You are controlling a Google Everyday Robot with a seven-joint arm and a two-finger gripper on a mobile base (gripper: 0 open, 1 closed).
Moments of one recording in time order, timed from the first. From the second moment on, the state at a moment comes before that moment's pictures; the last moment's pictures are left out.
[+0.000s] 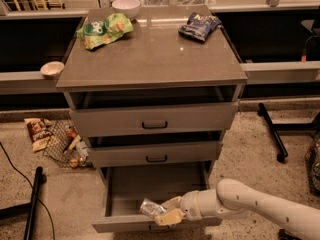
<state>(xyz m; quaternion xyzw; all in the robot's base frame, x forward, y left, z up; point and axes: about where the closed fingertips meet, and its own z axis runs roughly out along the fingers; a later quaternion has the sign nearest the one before) 0.426 -0.017 0.414 -0.36 0.78 0.45 0.24</state>
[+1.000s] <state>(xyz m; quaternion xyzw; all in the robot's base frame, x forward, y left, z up) 0.500 0.041 0.263 -0.37 0.76 0.46 0.26</state>
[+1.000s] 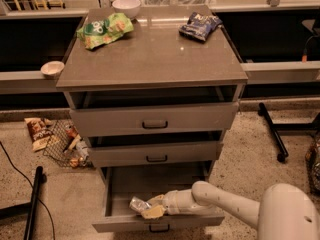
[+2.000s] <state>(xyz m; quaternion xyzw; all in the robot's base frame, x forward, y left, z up) 0.575 0.096 0.189 -0.32 0.79 0.44 0.28</state>
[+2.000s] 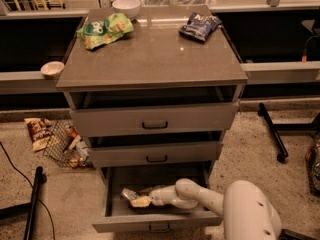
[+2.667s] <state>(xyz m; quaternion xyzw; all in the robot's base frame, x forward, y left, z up) 0.583 0.125 0.161 -0.30 0.79 0.45 0.28</state>
